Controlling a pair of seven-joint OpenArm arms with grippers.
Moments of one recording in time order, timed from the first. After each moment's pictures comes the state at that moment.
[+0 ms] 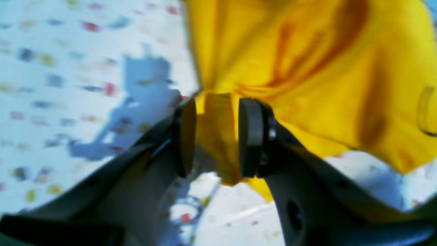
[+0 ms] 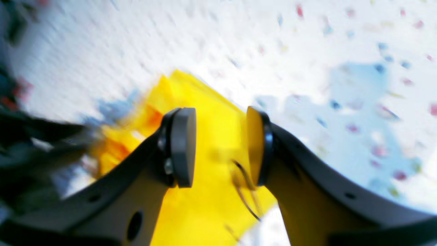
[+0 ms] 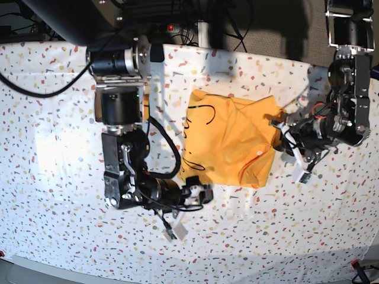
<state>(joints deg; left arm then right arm) -5.7 -17.4 0.9 94.8 -29.6 -20.5 63.6 31.3 -6.1 3.1 62.1 19.6 34.2 -56.0</state>
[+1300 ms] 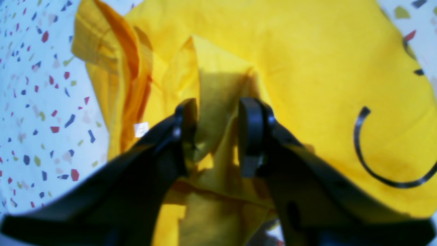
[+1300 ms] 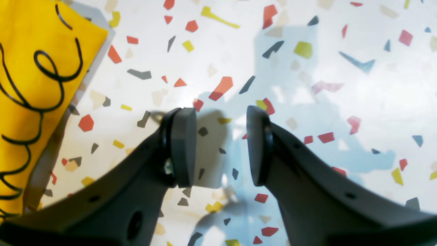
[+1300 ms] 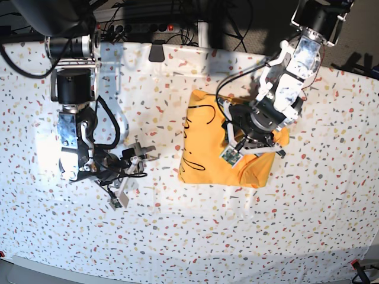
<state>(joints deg) -4.7 -11.1 25.2 94.6 1.5 -12.8 47.1 24.9 10.5 0.7 62.0 12.6 31.3 -51.4</state>
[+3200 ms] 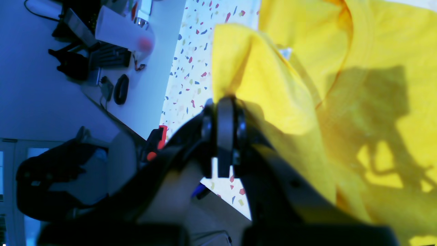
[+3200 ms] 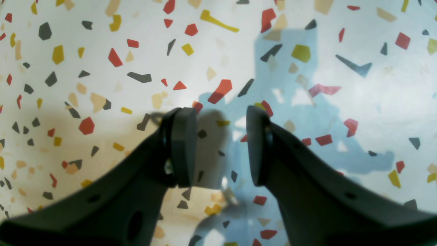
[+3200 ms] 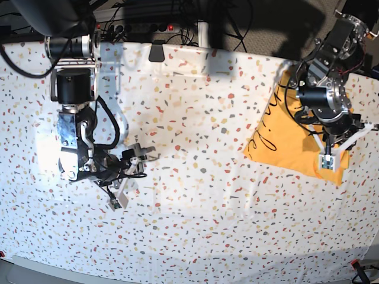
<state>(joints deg) -0.4 -27.7 25.4 108.7 30.5 26.1 74.8 24.9 10.5 0.7 62.0 12.5 31.3 -50.6</state>
